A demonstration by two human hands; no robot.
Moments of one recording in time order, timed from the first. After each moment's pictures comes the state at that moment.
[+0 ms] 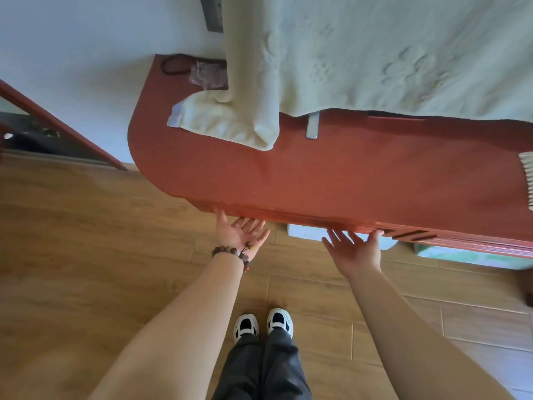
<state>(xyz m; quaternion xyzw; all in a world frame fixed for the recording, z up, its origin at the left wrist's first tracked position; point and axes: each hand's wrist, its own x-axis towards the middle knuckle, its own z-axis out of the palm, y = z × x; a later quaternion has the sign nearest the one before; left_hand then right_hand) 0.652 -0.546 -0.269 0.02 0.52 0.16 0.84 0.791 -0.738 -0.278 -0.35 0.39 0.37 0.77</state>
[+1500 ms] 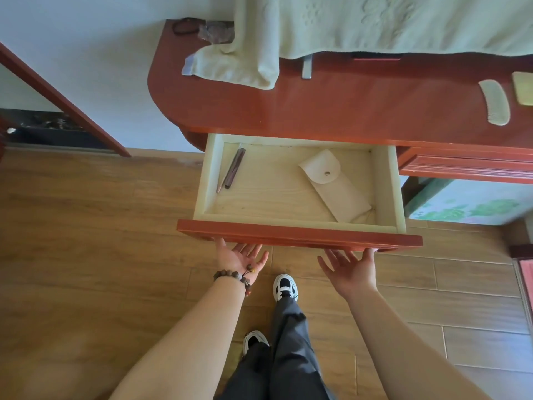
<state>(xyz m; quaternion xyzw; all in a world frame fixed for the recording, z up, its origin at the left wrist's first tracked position) 0.489 -0.666 -0.265 -0.01 0.55 0.15 0.82 0.615 -0.852 -0.268 -0.38 0.41 0.35 0.75</state>
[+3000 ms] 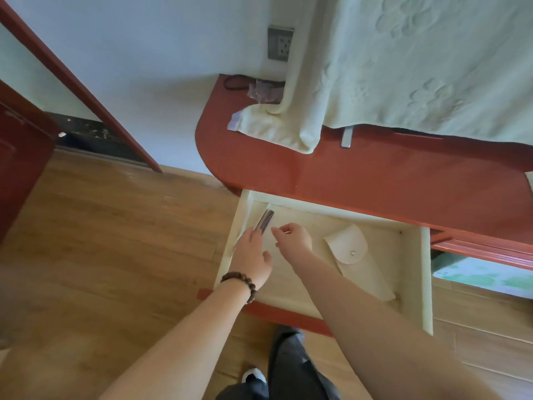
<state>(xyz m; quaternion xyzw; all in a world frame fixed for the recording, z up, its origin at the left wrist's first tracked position) 0.548 -0.578 -0.196 0.84 0.43 -0.07 0.32 0.653 -0.622 -0.207 -0.83 -0.08 0.43 0.36</state>
